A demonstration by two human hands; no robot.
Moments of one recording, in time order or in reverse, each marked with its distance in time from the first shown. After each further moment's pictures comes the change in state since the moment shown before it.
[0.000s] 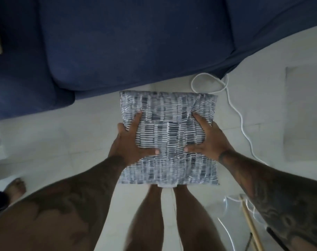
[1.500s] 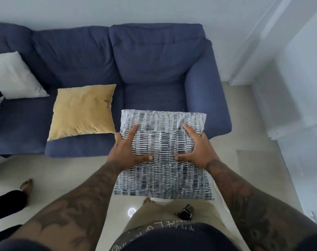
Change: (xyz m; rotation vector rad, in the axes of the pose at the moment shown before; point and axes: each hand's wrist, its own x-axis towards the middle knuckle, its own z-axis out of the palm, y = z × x) left_hand -0.378 0.228 -0.298 -0.037 0.373 0.061; right_hand -0.368 -0.272 -0.244 -0.024 0.205 -0.391
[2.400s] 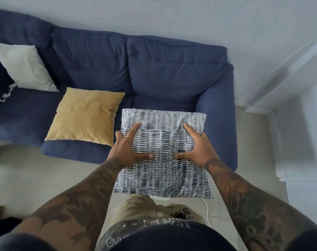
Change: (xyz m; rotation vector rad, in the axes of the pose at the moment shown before) left_hand 0.124 0.048 -0.031 -0.108 0.091 -0.121; right_hand 0.166 -0.029 -0.086 -0.047 -0.081 -0.145
